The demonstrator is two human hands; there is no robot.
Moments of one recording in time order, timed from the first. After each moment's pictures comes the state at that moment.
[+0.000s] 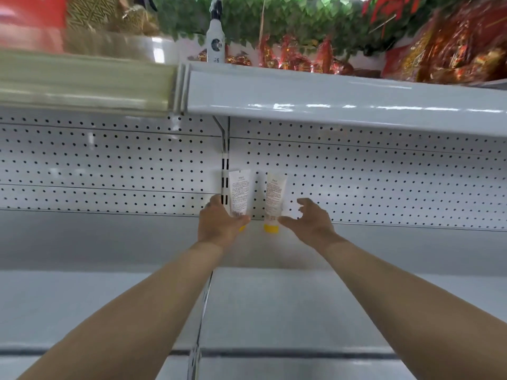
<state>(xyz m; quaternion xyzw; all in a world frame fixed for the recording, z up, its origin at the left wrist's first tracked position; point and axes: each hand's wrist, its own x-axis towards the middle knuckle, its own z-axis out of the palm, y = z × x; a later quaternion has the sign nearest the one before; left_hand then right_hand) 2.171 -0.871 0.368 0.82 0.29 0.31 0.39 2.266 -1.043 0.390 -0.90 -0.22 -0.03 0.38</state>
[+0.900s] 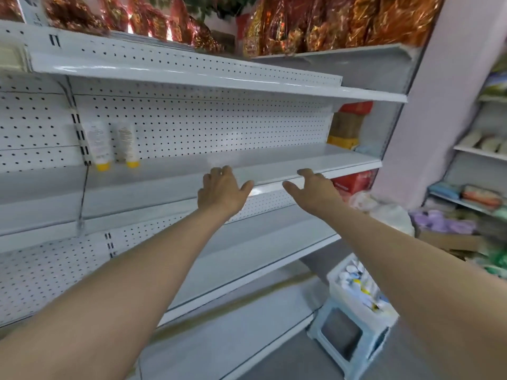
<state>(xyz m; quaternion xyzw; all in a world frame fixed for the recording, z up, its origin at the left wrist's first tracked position) 1.983 -1.234 0.400 0.94 0.03 0.20 0.26 1.990 -1.435 0.416 -0.97 -0.01 -0.14 0.20</state>
